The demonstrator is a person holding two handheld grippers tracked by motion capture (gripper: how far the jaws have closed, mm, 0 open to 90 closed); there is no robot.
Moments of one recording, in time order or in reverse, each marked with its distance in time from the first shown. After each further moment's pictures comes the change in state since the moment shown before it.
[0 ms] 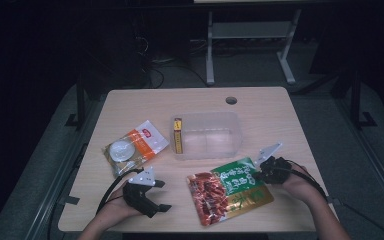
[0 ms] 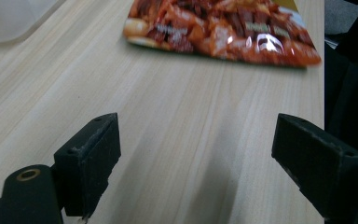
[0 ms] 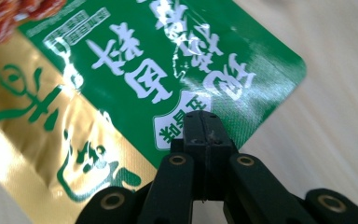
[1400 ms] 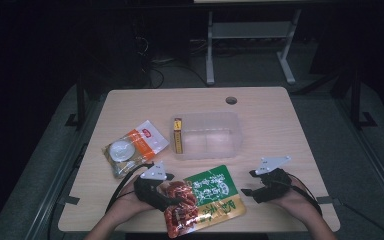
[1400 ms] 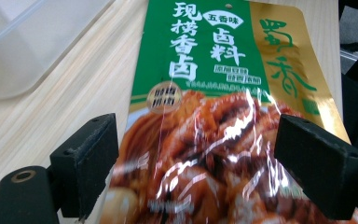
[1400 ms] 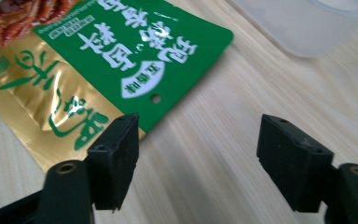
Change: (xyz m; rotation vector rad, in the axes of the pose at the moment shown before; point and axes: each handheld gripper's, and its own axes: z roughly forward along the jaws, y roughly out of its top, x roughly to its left) left arm -0.001 0.031 0.023 -0.030 0.031 0.020; right arm 0.044 -0.007 -0.015 -0.218 -0.021 0.098
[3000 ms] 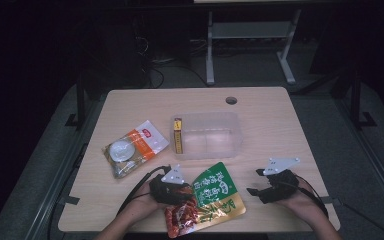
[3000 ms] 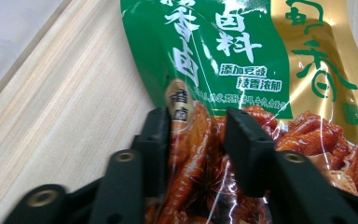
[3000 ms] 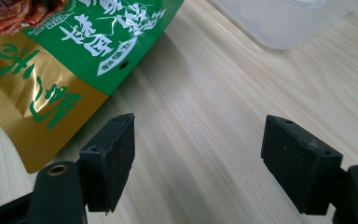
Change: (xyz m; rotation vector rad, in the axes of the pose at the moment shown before) left arm -0.008 0.008 0.035 0.082 0.023 0.056; right arm -0.006 -0.012 -0.009 -0.037 -0.033 0.006
